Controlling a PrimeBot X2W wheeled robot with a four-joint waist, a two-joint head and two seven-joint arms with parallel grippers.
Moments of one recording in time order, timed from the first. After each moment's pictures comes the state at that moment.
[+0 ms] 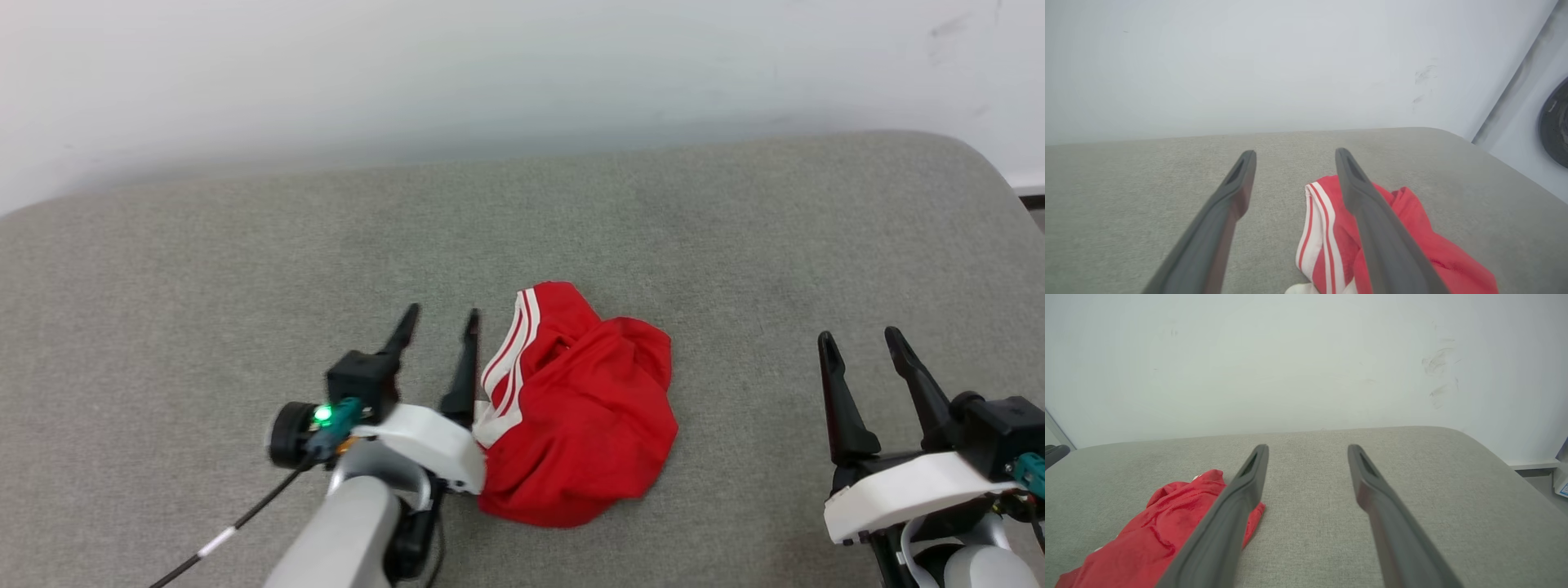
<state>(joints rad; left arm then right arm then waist) -0.38 0.10 -0.45 0.43 -0.42 0.09 -0.26 -0.05 -0.05 -0.03 -0.02 0.15 0.13 -0.05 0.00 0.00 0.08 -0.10</state>
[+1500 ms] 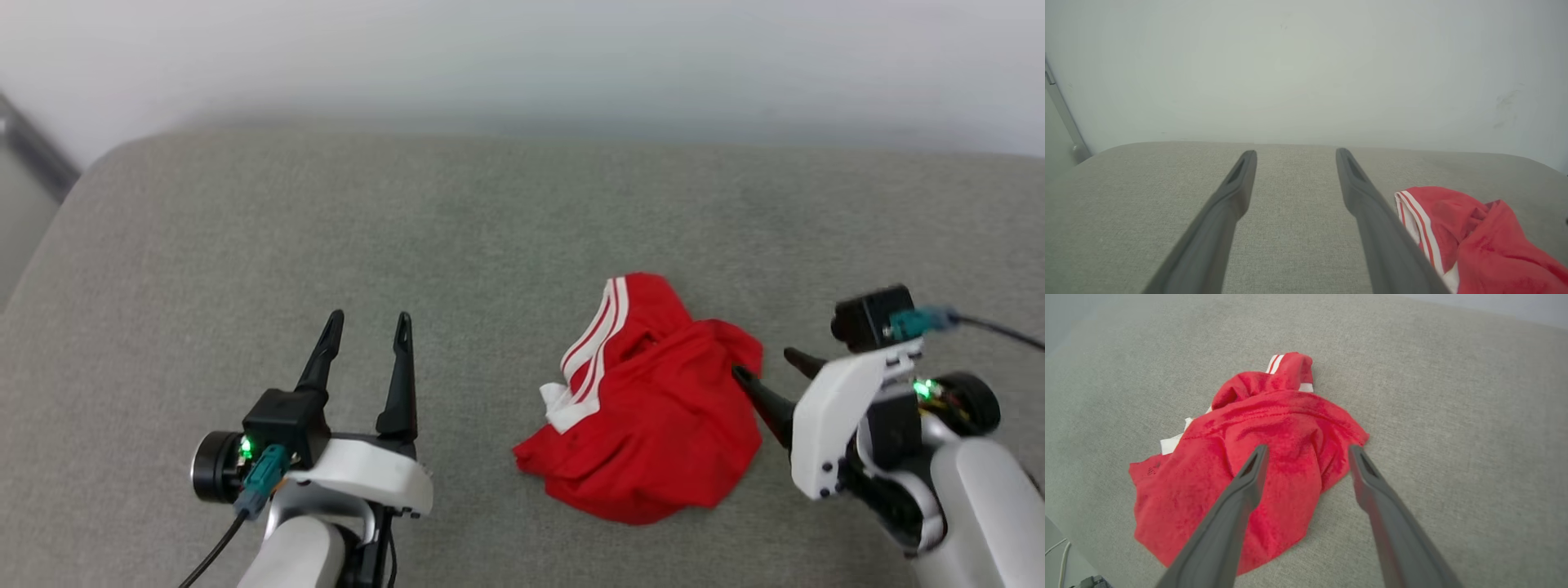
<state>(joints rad) -0.20 0.22 -0.35 0.12 -0.37 0.19 -0.24 -0.27 -0.22 0.18 0.12 0.38 0.13 0.56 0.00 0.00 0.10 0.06</state>
